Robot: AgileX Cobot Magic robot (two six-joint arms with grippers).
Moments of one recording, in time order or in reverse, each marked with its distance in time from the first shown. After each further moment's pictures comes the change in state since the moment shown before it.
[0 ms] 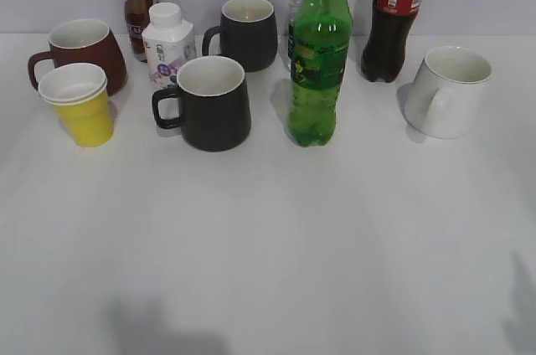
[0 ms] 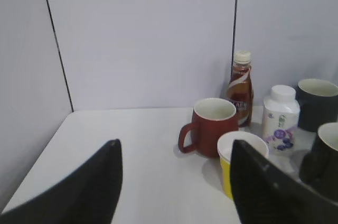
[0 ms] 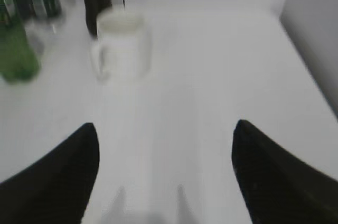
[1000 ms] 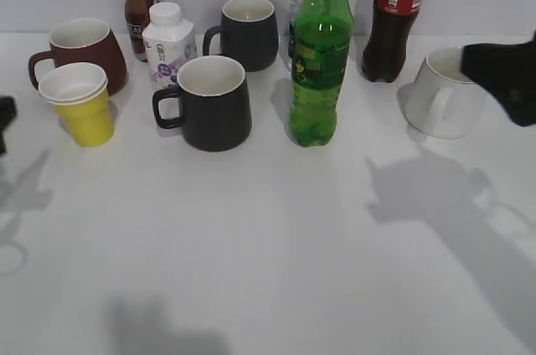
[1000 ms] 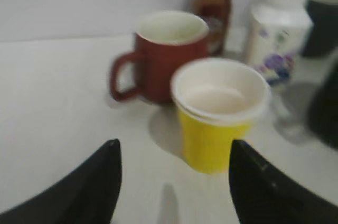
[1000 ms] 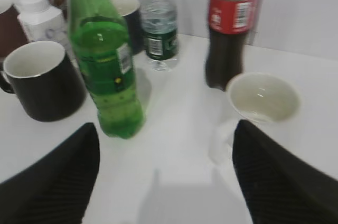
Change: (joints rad) left arm -0.130 1.036 0.166 0.036 -0.959 -0.059; right arm 0.330 0.863 0.003 0.102 -0.774 -0.009
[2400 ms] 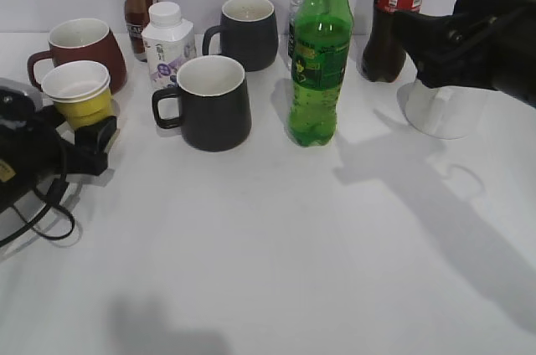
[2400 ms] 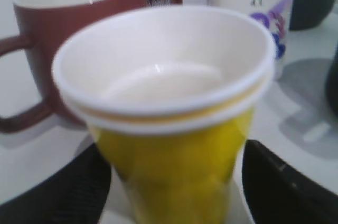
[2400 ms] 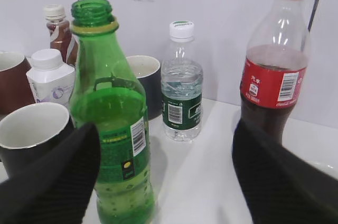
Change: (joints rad) left arm -0.051 0.742 -0.193 0.086 -0.634 0.095; right arm 0.013 0.354 0.000 -0.094 -0.560 0.056
